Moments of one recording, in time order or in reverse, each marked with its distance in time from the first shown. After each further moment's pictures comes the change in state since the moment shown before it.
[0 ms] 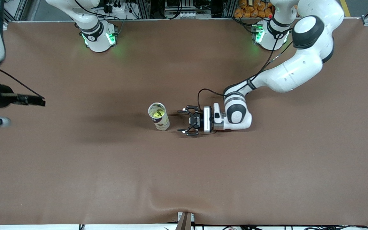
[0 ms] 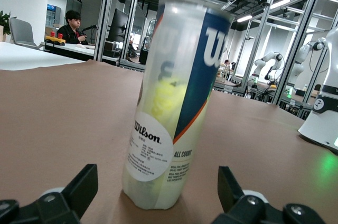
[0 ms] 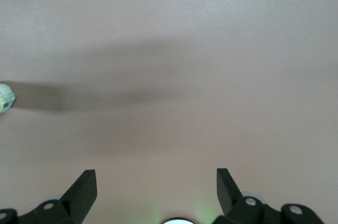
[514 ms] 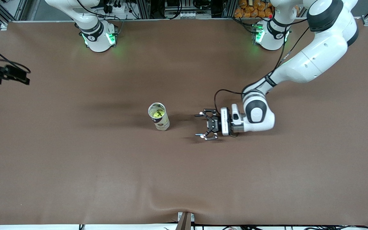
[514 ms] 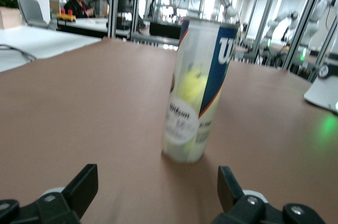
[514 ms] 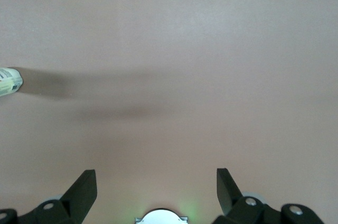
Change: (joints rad) left arm 0.096 -0.214 0.080 -0.112 0.133 0.000 -0.137; right arm 0.037 -0.164 -0.022 -0.004 -0.054 -0.071 -0.054
